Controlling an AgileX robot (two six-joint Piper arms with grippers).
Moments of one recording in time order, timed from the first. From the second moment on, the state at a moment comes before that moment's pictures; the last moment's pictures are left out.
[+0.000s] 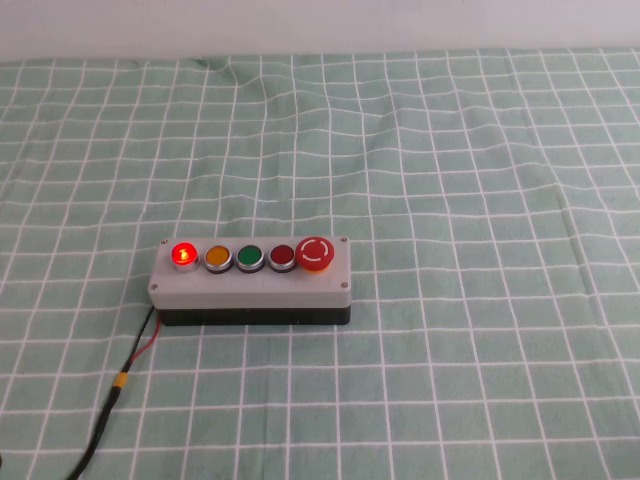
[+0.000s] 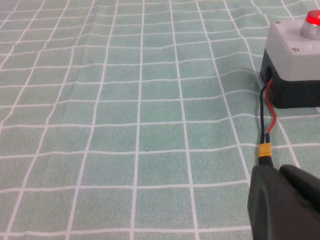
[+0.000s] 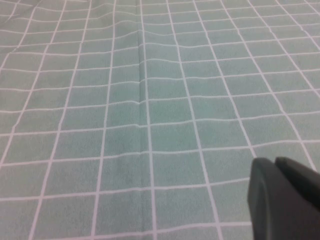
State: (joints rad) right arm 0.04 -0.01 0.03 -0.11 0.39 0.20; left arm -0.08 -0.01 0.03 0.07 0.39 0.03
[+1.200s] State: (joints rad) right arm 0.04 -0.01 0.03 -0.11 0.32 0.20; left arm -0.08 -0.01 0.03 0.07 0.39 0.03
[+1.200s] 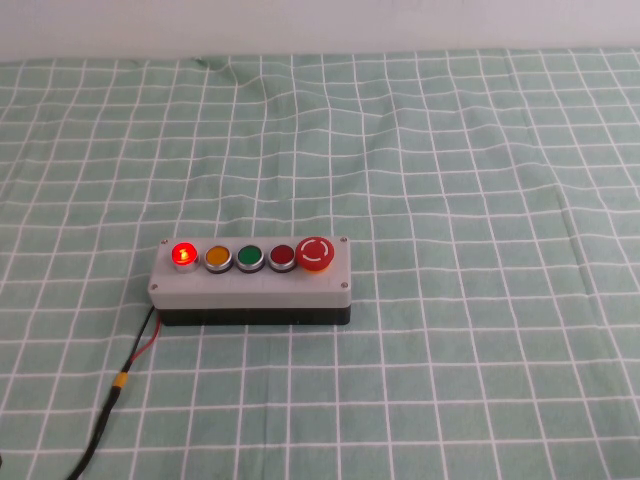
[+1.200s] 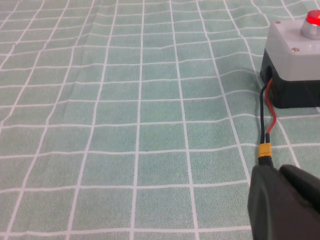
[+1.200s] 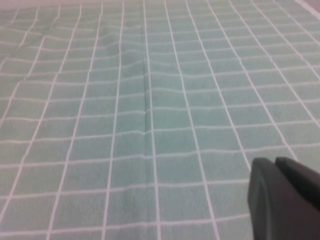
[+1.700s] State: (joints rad) right arm 0.04 -0.01 0.03 -0.16 -0.08 0.20; left arm -0.08 -0.01 0.03 0.07 0.39 0.03
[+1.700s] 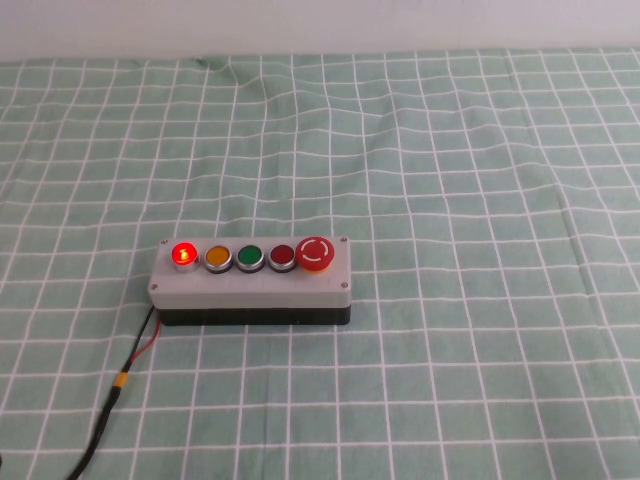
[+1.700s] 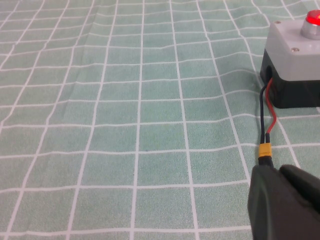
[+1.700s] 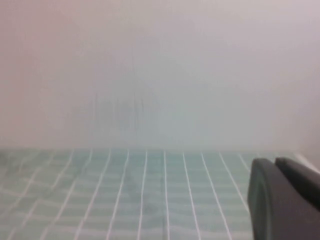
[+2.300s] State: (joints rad) right arm 0.04 -0.02 -0.15 -0.15 -0.67 0.33; left arm -0.08 -0.01 0.03 0.07 0.39 0.03
